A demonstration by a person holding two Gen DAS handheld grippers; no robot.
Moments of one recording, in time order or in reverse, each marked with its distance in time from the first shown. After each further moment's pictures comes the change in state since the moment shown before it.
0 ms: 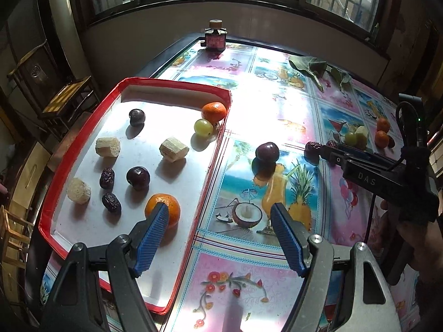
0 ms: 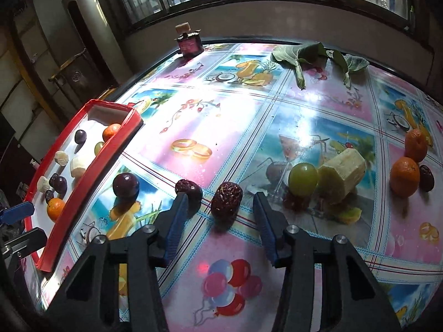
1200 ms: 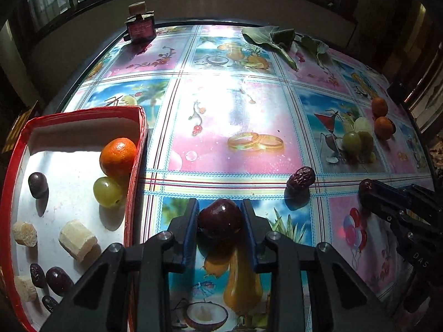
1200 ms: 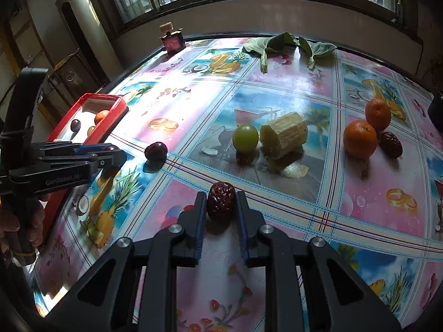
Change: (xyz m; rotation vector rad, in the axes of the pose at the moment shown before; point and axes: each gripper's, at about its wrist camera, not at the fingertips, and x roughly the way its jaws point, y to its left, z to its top) left arm 0.093 -0.052 0.059 0.202 0.085 -0.150; right arm -0.033 -0.034 -0.030 0.016 0.017 -0.051
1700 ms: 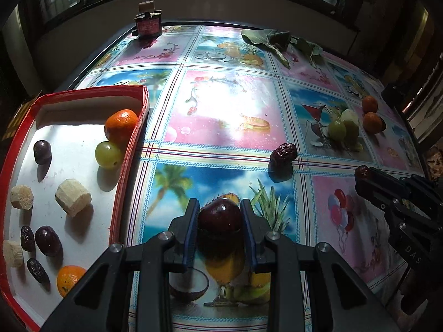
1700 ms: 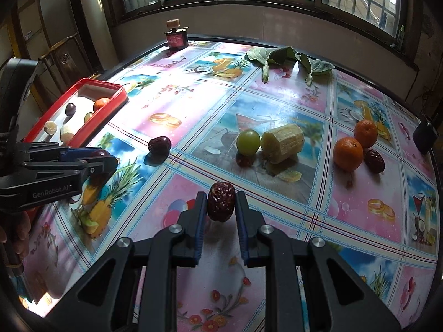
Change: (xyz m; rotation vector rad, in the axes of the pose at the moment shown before) left arm -0.017 -0.007 -0.027 -0.049 -0.023 -0.016; right arm -0.014 0.021 -0.003 -0.095 -0.016 -0.118
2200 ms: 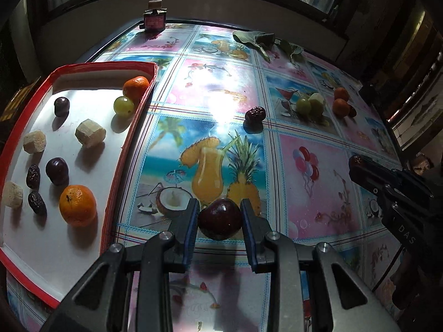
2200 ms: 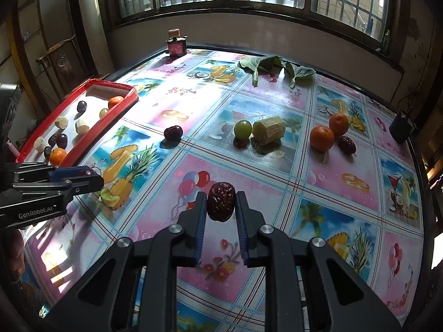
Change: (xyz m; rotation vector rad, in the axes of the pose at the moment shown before) left arm -0.046 -0.001 -0.055 -0.049 -0.011 -0.071; right arm -0.051 0.015 -0.029 0.011 -0.029 -0.048
